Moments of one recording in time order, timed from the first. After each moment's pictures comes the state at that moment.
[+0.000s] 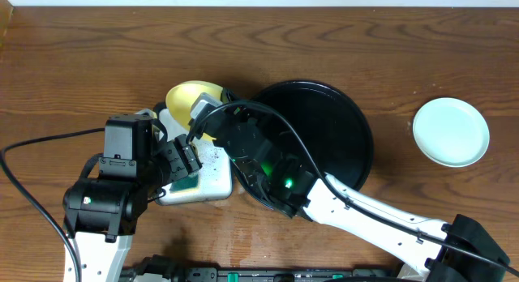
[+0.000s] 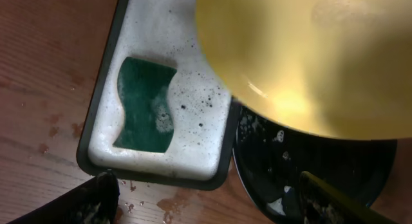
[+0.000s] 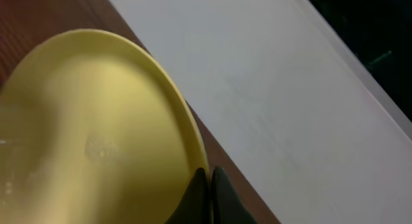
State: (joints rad) left arm -0.12 0.96 1.08 -1.13 0.07 -0.53; right arm 1.03 1.62 1.16 0.19 0.60 -0.58
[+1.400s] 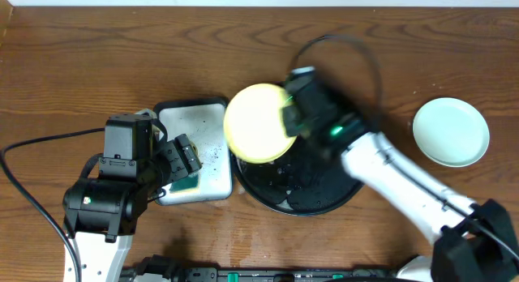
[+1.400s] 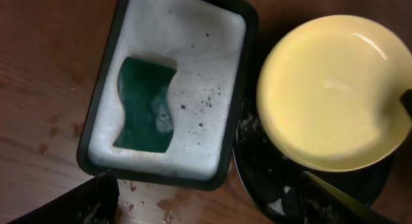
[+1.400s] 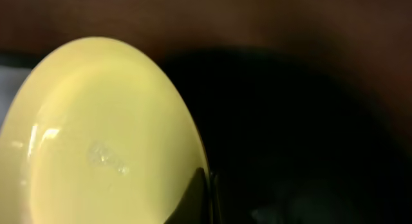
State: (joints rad) left arm -0.12 0.96 1.08 -1.13 0.07 -0.53; right arm 0.59 1.62 1.17 -0.43 0.13 0.38
